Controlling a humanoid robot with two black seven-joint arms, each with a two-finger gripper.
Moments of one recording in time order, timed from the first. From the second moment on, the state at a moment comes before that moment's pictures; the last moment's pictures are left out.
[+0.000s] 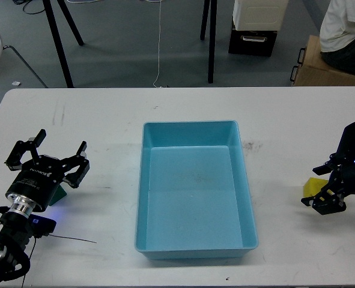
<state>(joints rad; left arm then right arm) -0.28 0.66 -0.51 -1.50 -0.75 -0.49 -0.49 1.06 -0.94 -0.10 1.37 -2.17 0.31 0.49</state>
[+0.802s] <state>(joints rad) -0.28 0.66 -0.51 -1.49 -0.75 -0.49 -0.49 1.07 -0.83 -0.15 1.26 -2.18 0.31 0.49</state>
